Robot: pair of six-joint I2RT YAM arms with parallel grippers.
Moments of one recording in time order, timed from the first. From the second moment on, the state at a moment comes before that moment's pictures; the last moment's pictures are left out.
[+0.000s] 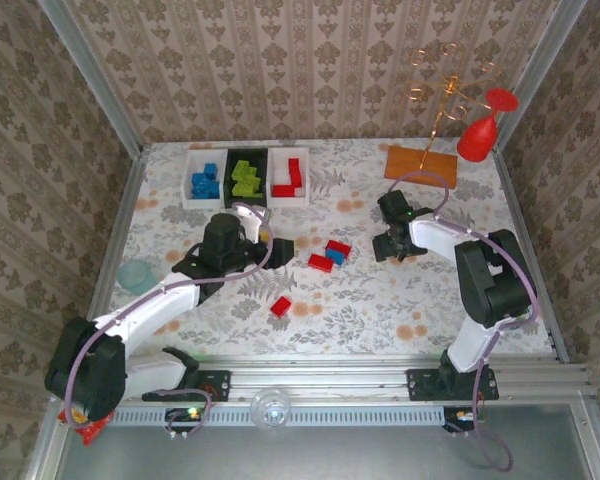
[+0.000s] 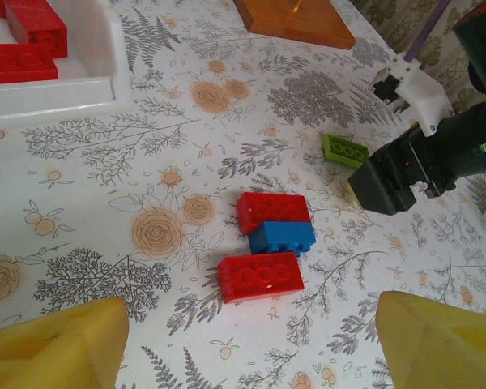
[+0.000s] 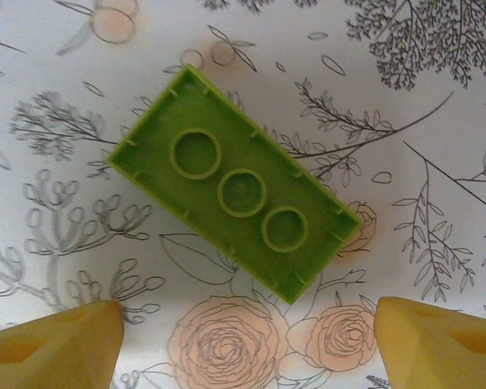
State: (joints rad) left arm -0.57 1.19 0.64 0.05 0.32 -0.32; right arm 0.27 1.75 1.04 -0.58 0.23 0.16
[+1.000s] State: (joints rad) left arm -0.56 1.16 0.64 0.05 0.29 -0.30; right arm 0.10 1.96 1.31 -0.71 0.04 0.13
